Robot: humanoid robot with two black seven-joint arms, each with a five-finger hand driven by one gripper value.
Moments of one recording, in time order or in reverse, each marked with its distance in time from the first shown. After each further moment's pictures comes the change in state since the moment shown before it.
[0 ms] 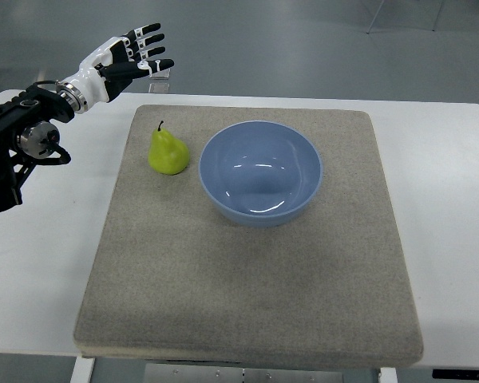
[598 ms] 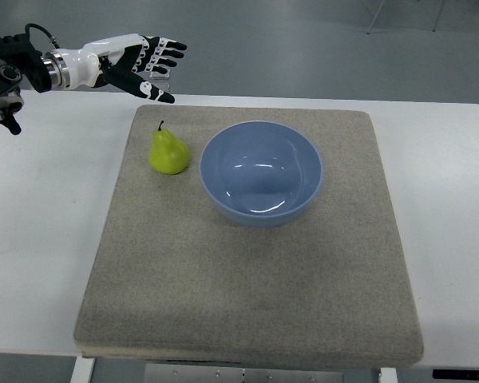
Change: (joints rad) left arm -0.185 0.168 0.232 -0.160 0.379 -0.125 0.009; right arm 0.000 0.000 0.000 0.000 0.001 0.000 -0.001
